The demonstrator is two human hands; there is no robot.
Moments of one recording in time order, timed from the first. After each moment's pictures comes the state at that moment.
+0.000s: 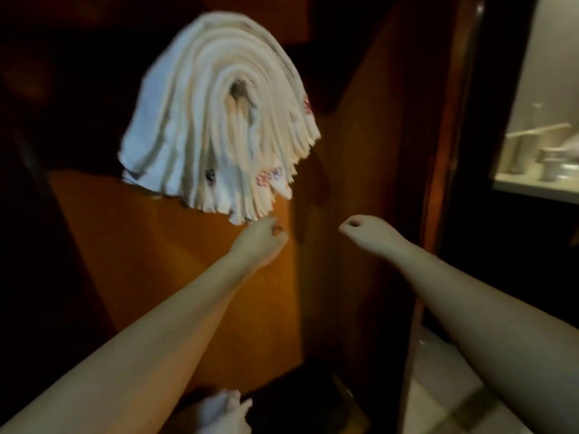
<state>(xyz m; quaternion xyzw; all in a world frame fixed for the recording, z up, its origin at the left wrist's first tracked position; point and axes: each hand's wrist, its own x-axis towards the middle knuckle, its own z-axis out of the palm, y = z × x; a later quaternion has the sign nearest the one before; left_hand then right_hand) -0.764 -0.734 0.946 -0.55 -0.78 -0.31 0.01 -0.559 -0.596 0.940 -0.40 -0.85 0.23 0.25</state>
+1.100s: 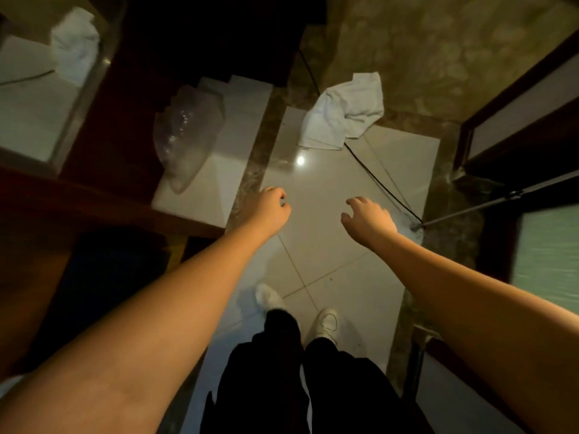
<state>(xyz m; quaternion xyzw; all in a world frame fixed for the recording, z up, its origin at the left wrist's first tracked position) -0.218 -0.417 0.410 -0.73 -0.61 0.08 -0.31 -0.003 -0.489 0.370 -0.76 -0.55 0.34 -0.05</state>
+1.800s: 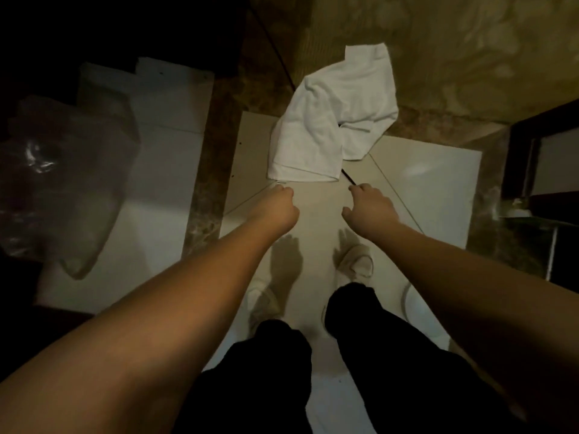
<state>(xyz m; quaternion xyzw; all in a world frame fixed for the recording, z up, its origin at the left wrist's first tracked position) -0.074 -0.082 0.017 -0.74 -0.53 0.20 -0.36 0.117 -0.164 0.012 -0.78 -0.51 0.32 -0.14</state>
